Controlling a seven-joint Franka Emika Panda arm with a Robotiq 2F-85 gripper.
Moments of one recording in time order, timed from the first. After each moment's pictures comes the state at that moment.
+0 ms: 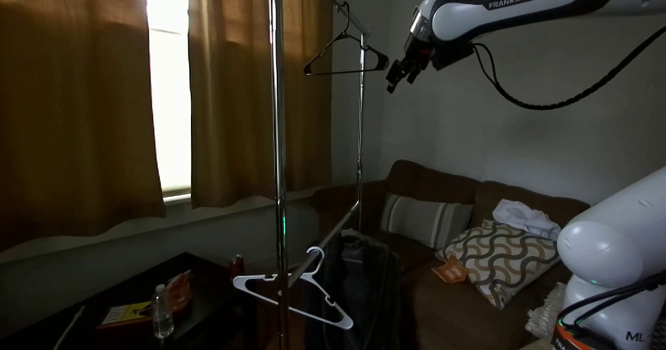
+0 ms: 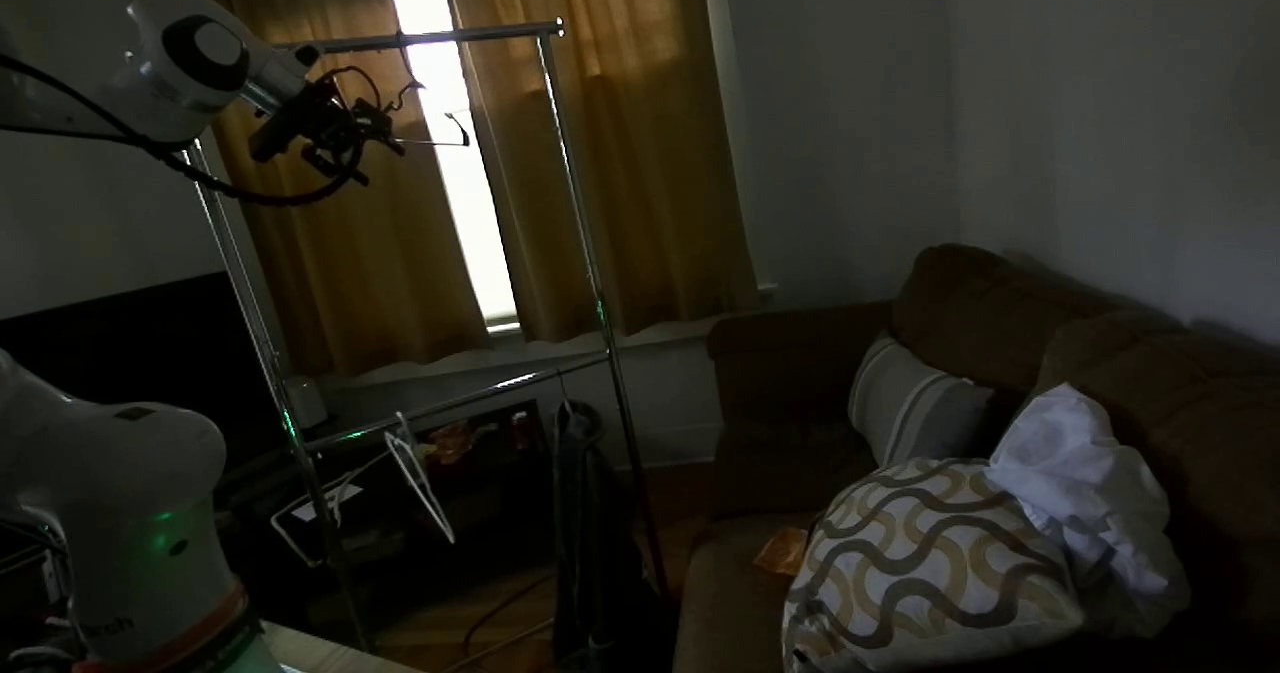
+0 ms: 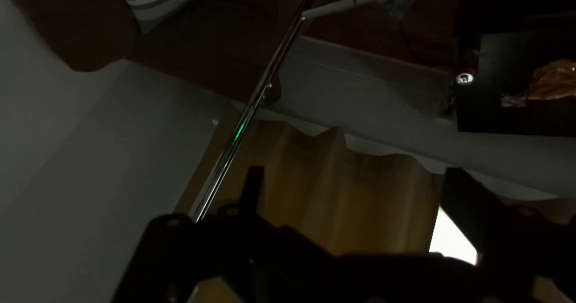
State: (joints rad) arm 0.12 -0.65 0.15 -2.17 -0.27 2.27 -0.03
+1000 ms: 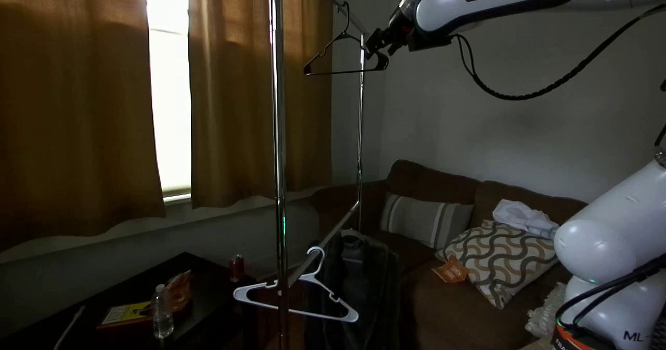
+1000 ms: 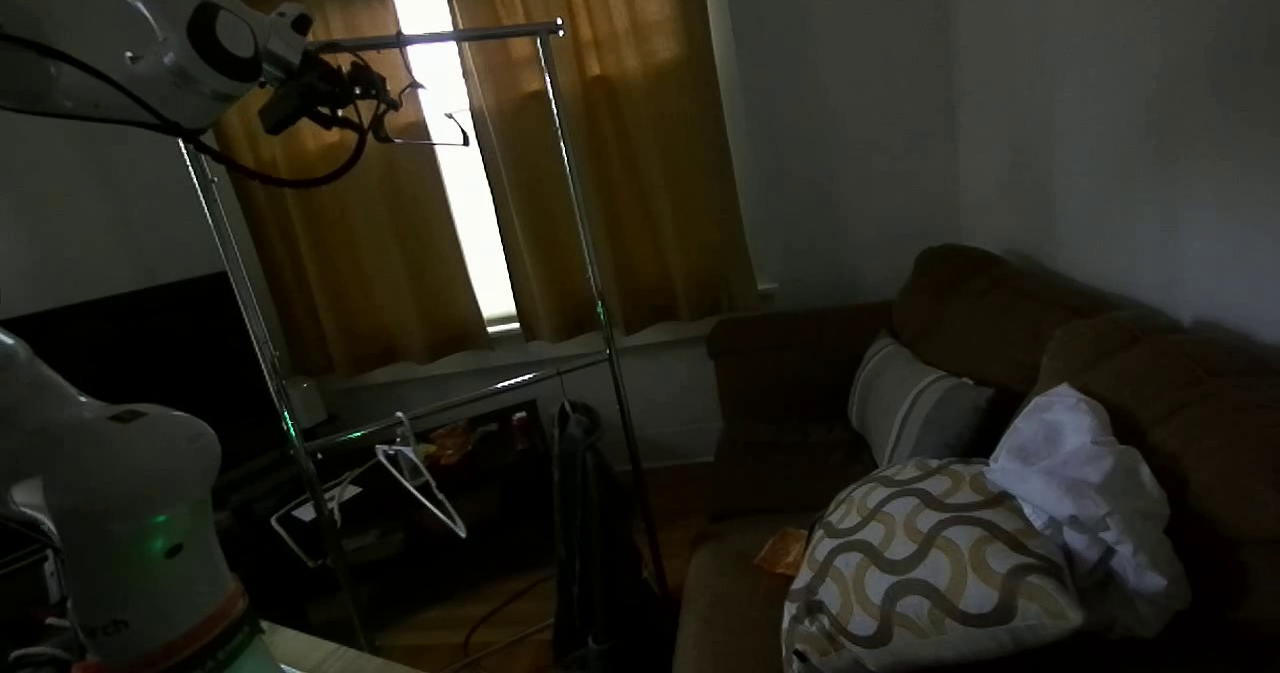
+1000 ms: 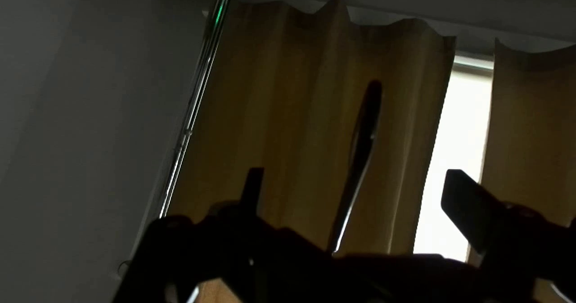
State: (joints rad) arm 0.06 -0.53 0.19 -2.03 -0.23 2.56 0.07
